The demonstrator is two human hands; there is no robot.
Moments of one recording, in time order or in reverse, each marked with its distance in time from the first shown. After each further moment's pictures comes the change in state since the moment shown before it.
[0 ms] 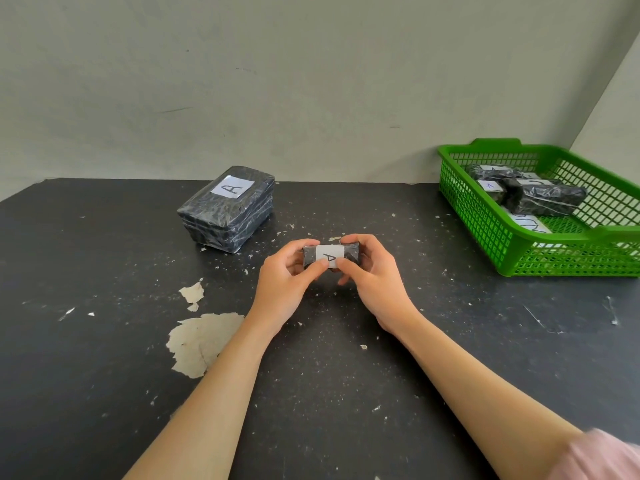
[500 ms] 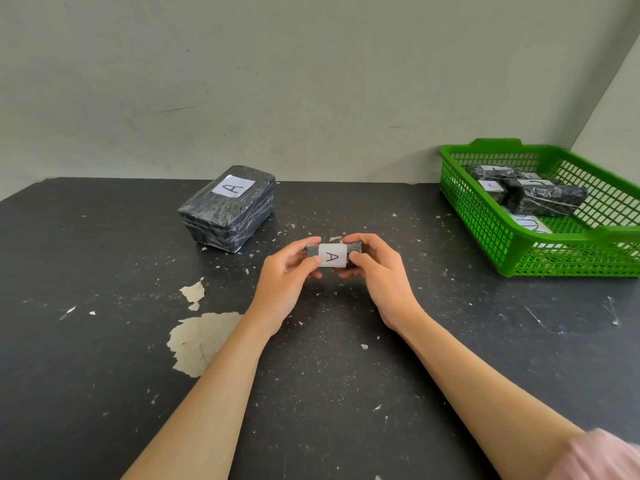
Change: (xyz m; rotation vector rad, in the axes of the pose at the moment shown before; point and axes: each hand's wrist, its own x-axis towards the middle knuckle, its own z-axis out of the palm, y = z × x) left_hand 0.000 0.001 -0.001 -0.103 -0.022 -0.055; right_hand 0.004 0.001 -0.004 0.057 0.021 0.023
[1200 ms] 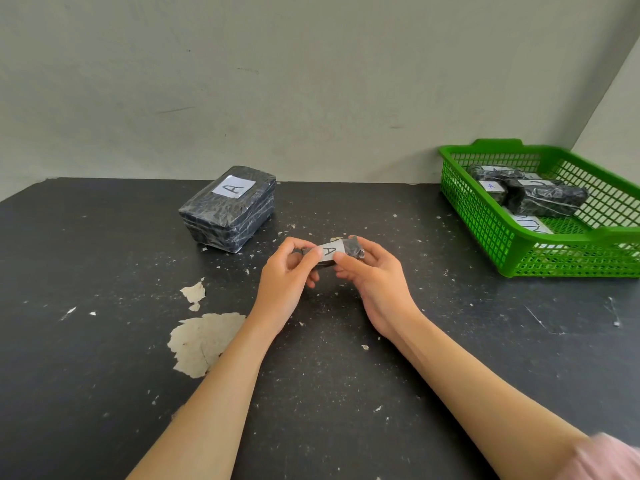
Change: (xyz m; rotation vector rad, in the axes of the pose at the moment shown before) left_hand 0.001 -0.002 0.003 -0.004 0.043 0.023; right_hand -0.007 -0.002 0.007 0.398 0.025 0.144
